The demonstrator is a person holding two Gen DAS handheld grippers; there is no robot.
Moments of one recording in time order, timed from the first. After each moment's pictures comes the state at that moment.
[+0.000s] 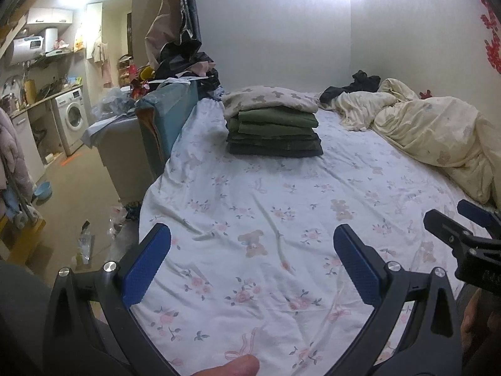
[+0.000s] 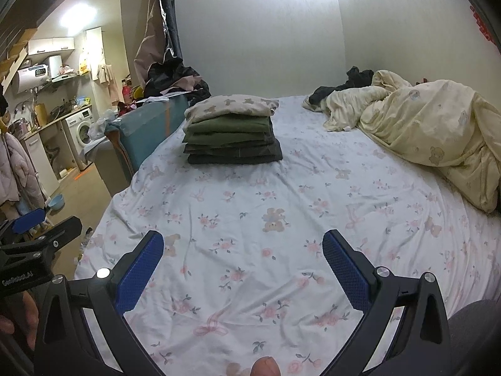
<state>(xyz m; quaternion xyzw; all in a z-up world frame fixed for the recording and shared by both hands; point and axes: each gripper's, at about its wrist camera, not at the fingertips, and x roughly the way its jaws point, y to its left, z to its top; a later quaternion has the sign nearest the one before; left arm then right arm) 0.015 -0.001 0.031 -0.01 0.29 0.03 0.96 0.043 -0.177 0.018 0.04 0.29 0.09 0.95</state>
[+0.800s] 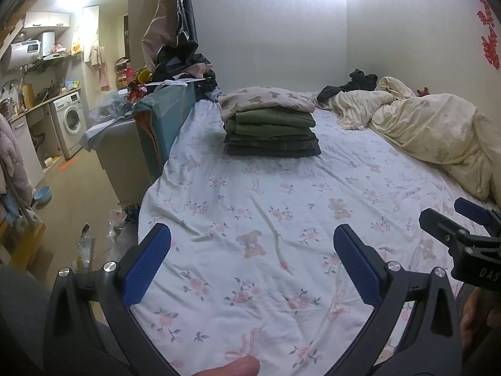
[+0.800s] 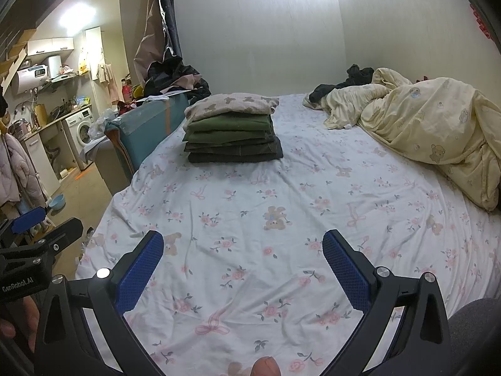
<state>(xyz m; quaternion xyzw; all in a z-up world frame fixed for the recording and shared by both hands) 0.014 -0.005 0.033 0.00 0.28 0.03 0.96 0.044 -0.179 0.018 0.04 0.29 0.09 0.95</state>
